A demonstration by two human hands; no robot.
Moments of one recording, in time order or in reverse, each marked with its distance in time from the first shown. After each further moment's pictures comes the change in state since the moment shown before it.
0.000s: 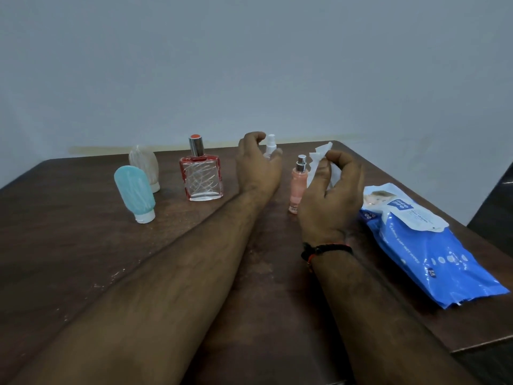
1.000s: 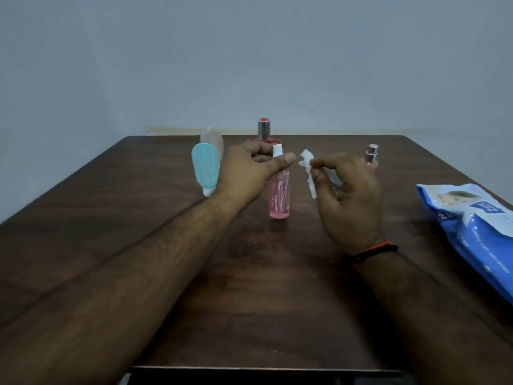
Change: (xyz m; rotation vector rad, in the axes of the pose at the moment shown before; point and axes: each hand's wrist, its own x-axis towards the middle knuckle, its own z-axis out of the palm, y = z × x) left_hand -0.038 -0.004 -0.151 -0.197 -0.207 -0.215; right_hand -0.032 -0.022 0.002 0.067 -0.563 -0.426
